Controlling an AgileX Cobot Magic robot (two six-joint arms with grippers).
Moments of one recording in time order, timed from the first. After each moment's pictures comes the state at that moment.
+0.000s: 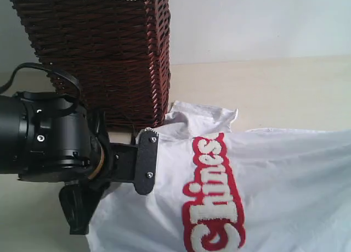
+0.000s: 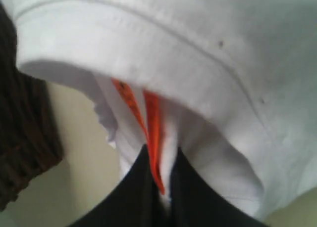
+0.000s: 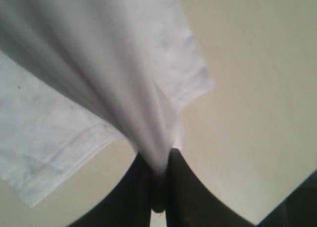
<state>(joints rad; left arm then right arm) -0.91 1.68 -0.89 0.67 0.73 0.22 -0.72 1.71 -1.26 0.36 1.05 -1.88</state>
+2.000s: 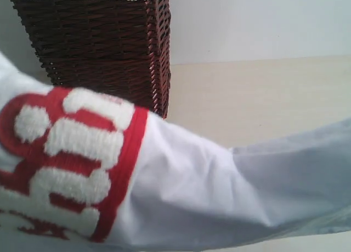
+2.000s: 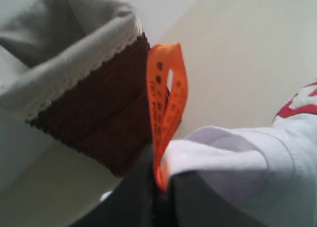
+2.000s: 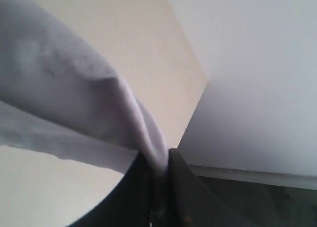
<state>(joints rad) -0.66 0.75 -1.24 0.06 1.08 0.28 -0.72 0.57 -0.96 0.47 1.23 -1.69</state>
